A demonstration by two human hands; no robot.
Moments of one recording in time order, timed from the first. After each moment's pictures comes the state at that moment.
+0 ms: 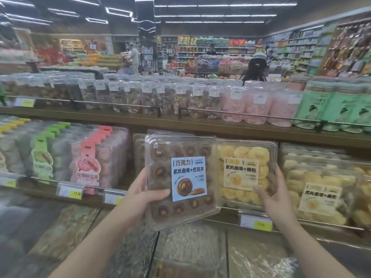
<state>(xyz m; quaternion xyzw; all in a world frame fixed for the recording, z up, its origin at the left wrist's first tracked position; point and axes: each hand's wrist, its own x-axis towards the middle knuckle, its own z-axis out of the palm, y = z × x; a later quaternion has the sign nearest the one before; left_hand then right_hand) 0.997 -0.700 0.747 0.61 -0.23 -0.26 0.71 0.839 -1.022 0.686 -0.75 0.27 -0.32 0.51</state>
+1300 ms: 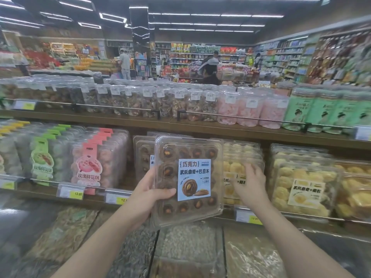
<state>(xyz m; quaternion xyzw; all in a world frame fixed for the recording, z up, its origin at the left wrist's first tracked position) 0.980 -0.693 0.756 0.61 -0.25 -0.28 0.70 0.874 -0.987 0.707 -0.87 0.32 -0.25 0.28</state>
